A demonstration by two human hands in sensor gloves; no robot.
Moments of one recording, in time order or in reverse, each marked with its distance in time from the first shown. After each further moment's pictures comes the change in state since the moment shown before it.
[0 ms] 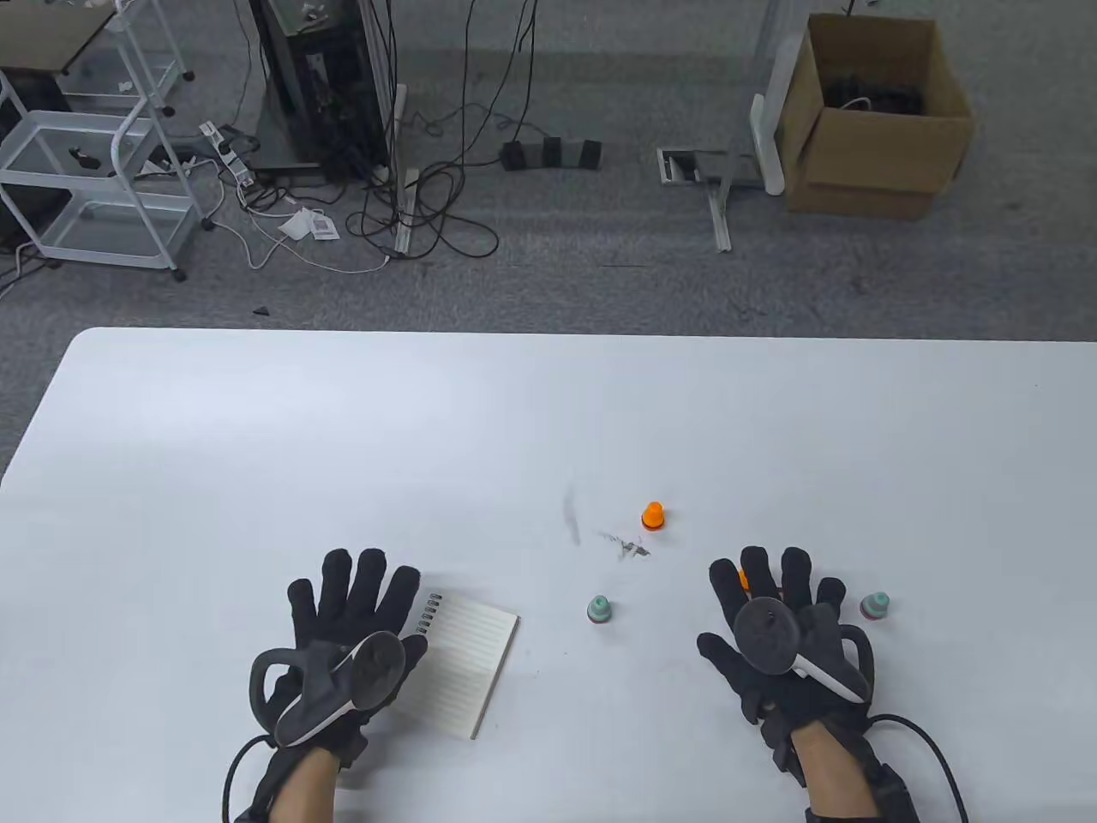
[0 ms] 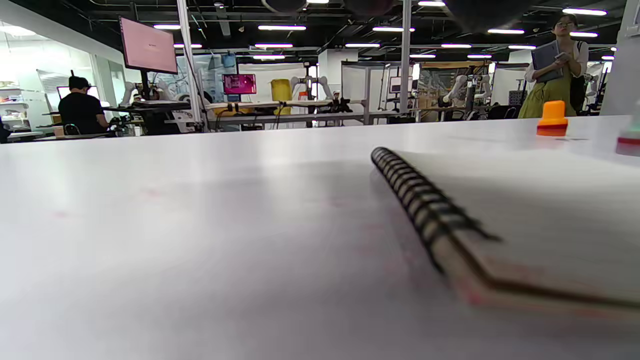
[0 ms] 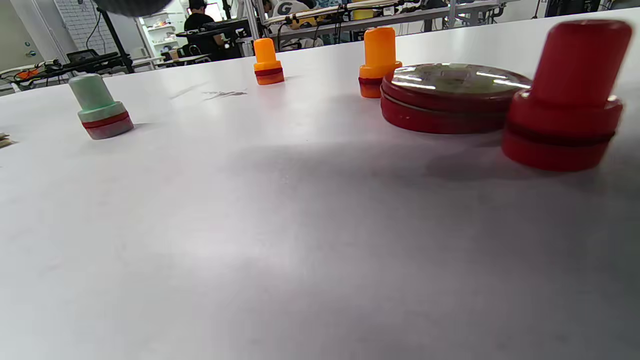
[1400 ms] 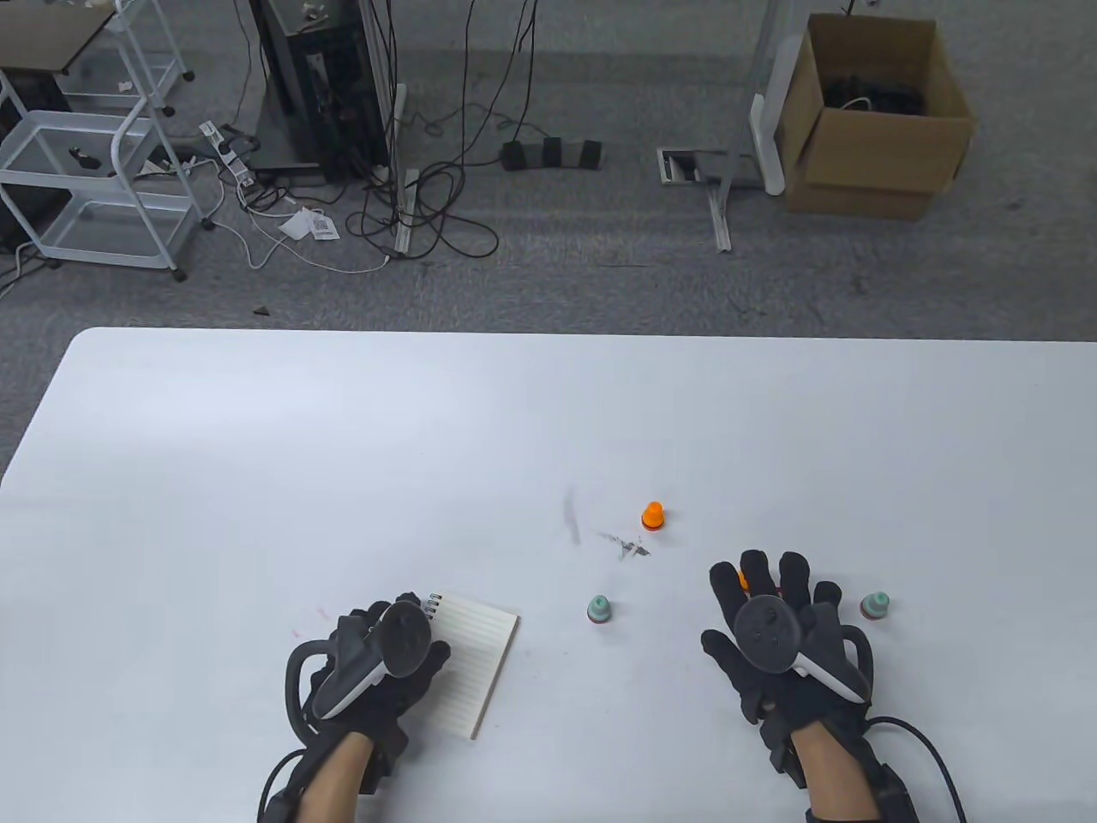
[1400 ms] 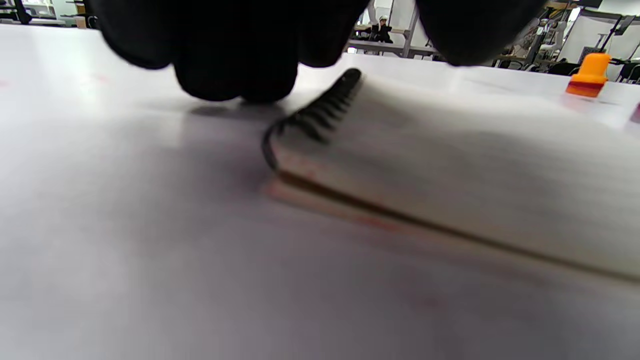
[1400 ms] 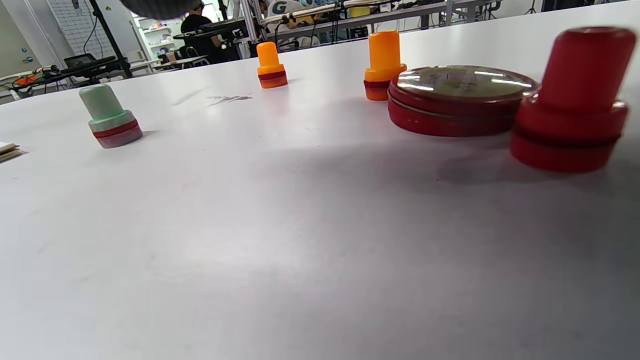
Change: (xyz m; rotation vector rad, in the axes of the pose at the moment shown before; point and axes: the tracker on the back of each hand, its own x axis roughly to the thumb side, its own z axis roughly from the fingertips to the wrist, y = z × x) left_hand 0.022 -0.024 -0.021 -0.259 0.118 0.128; right_hand 0.002 0.000 0.001 0.013 0.008 -0.024
